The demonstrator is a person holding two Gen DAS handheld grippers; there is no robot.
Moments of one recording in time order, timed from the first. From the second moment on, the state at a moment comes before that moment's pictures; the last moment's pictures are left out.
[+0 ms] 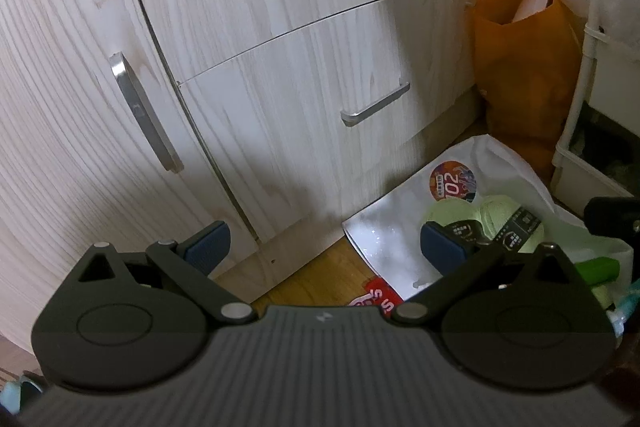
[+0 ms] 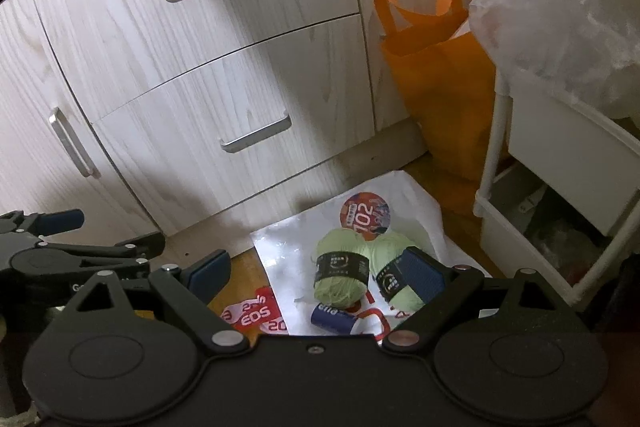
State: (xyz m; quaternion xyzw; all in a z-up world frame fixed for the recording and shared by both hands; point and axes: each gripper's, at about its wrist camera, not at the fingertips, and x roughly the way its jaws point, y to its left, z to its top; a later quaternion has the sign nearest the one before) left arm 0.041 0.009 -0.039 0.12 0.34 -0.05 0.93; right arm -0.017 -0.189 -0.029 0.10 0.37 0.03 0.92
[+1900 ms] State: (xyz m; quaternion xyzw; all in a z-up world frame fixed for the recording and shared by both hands) left arm 0.166 0.007 -0.092 0.07 0.35 -0.05 0.93; right arm 0.099 -0.113 -0.290 -0.15 0.54 0.19 0.80
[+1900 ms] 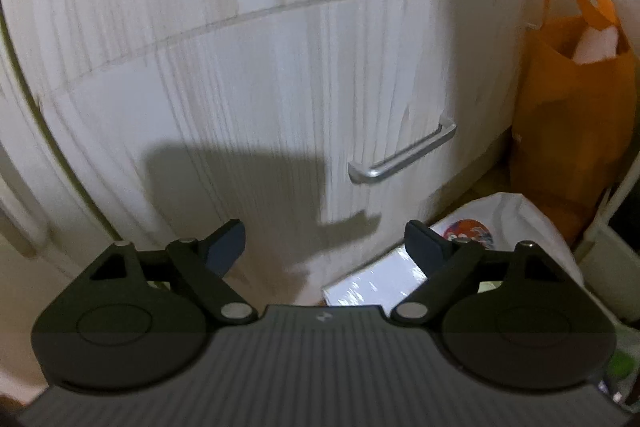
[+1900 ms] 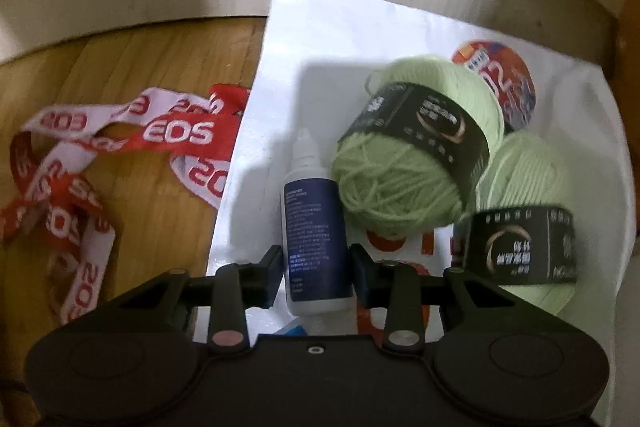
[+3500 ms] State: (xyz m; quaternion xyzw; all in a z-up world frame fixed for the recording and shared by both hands) left arm 0.176 -0.021 -0.087 0.20 0.29 -0.18 0.92; right arm 0.055 -0.188 -0.059 0.06 0.31 0.15 0.94
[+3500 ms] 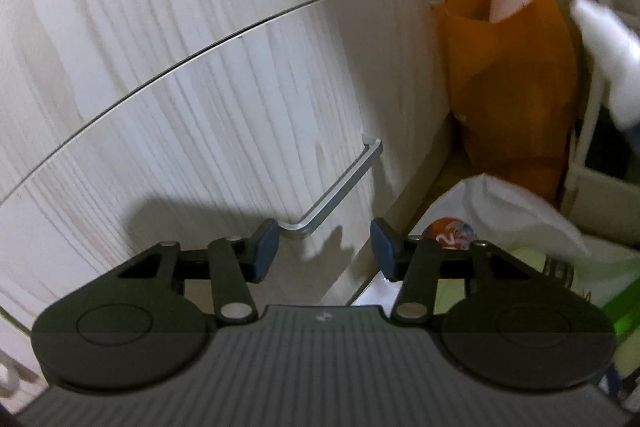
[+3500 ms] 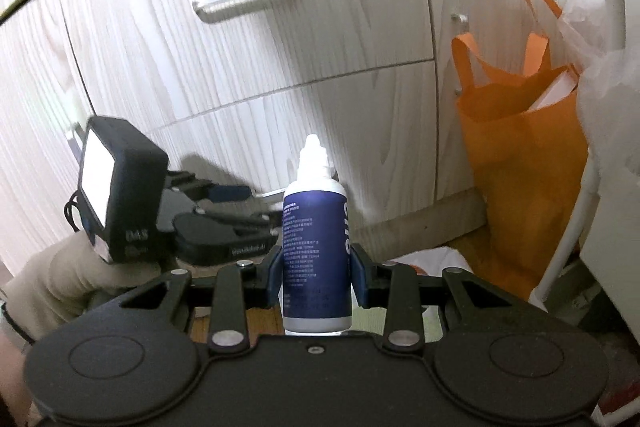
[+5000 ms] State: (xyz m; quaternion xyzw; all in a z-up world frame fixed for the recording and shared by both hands) left arm 0.181 -0.049 -0.092 0.32 0.27 -0.19 0.89; right arm 0.059 -0.203 -0.047 0.08 0.29 0.16 0.94
